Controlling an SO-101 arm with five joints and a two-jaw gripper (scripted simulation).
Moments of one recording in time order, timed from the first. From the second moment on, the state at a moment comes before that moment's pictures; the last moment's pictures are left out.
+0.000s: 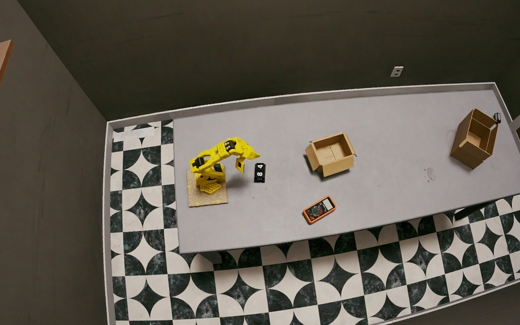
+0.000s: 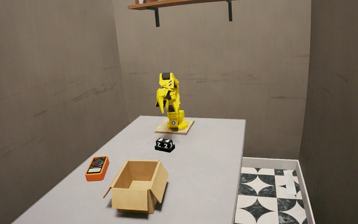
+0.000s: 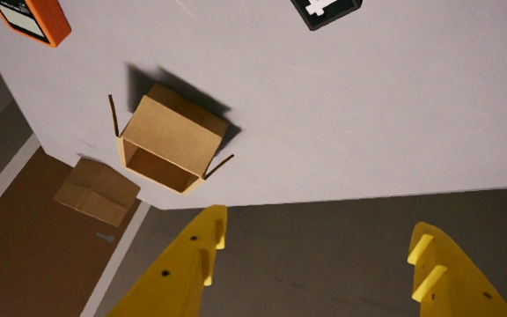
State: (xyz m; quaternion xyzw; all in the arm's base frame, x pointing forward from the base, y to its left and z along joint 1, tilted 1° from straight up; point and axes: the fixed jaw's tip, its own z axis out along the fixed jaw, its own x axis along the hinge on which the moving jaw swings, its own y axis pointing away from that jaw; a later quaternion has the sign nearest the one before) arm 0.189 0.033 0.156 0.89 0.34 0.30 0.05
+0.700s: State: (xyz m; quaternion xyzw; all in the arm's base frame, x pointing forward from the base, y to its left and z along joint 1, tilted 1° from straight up) arm 0.218 0.038 0.155 0.78 0.57 0.23 0.11
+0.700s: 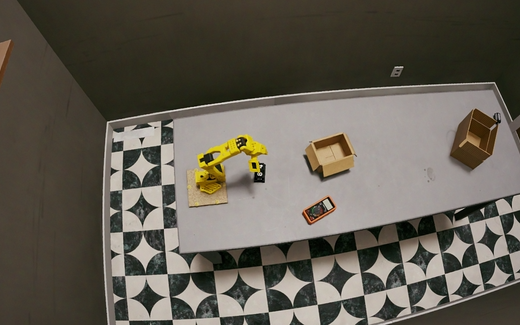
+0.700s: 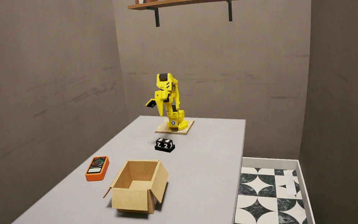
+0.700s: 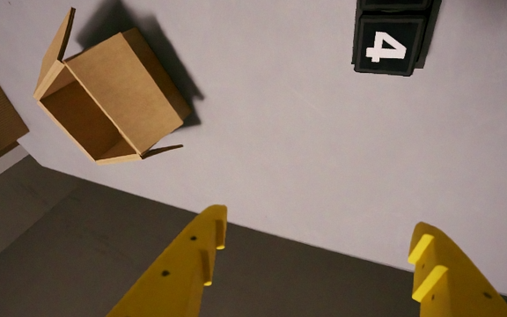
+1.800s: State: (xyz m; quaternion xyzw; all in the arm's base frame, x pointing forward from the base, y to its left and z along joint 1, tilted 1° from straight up) arm 0.227 0.040 0.131 0.76 0.62 0.17 0.09
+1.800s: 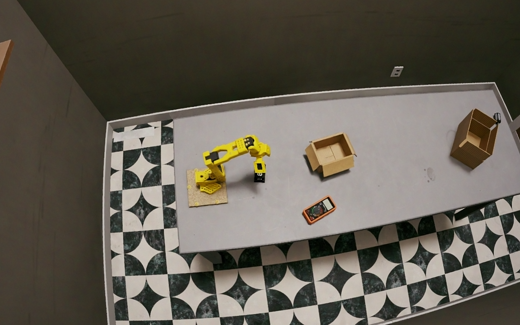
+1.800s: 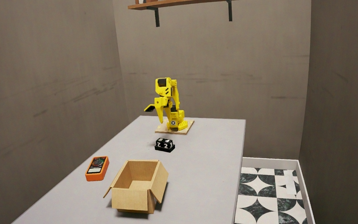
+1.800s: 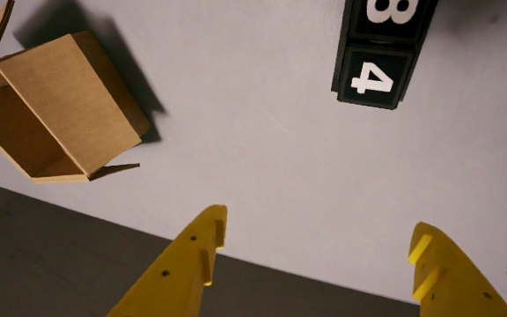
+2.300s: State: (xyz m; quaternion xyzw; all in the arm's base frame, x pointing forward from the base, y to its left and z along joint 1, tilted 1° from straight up) arm 0.220 0.039 0.064 0.77 0.64 0.02 0.01
